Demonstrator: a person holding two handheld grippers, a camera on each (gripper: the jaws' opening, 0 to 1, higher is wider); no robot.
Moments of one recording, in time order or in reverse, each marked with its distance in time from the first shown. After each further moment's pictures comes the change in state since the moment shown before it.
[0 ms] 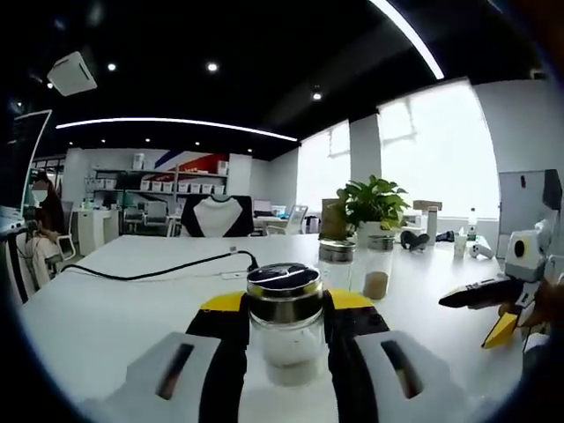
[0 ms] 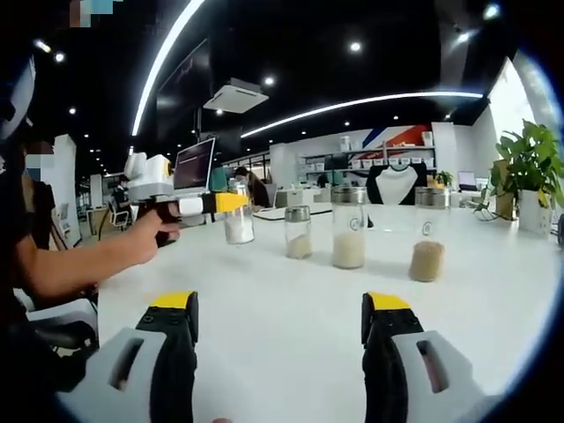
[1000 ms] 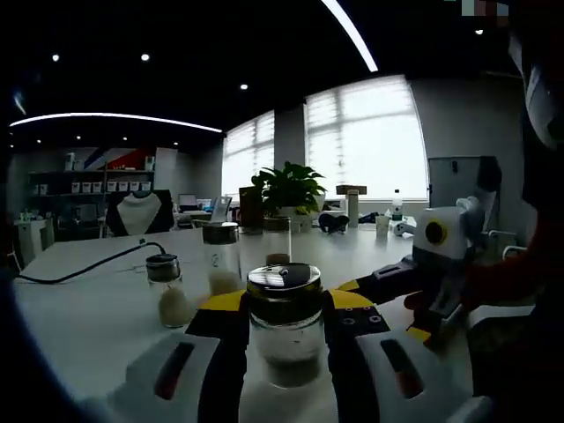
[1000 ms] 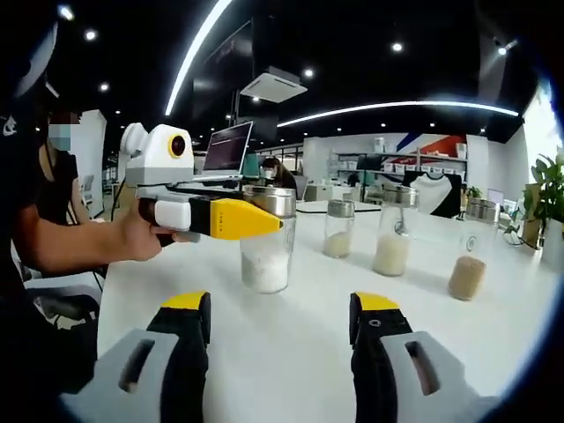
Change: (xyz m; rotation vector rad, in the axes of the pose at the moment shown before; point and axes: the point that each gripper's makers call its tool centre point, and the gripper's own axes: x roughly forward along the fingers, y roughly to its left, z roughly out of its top) left arm -0.021 -0.112 -0.026 0.057 0.053 -0.391; right arm 0.027 0.035 -0.010 -0.118 0.035 0.132
